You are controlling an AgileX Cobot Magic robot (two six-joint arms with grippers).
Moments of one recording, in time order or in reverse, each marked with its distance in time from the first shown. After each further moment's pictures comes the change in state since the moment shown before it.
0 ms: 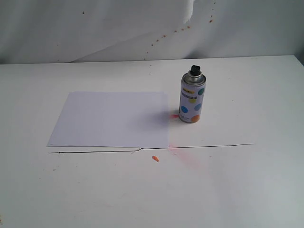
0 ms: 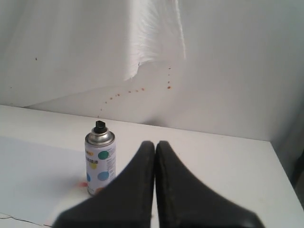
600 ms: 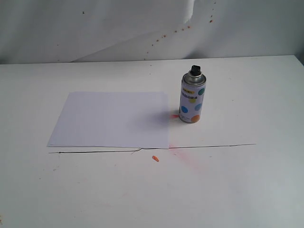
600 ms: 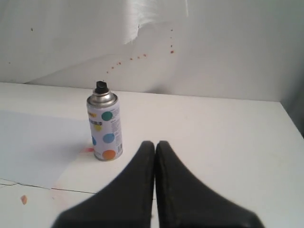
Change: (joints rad) left arm 0.000 0.000 0.000 0.000 0.000 0.000; right arm 0.000 -0.107 0.185 -0.020 -0.009 0.081
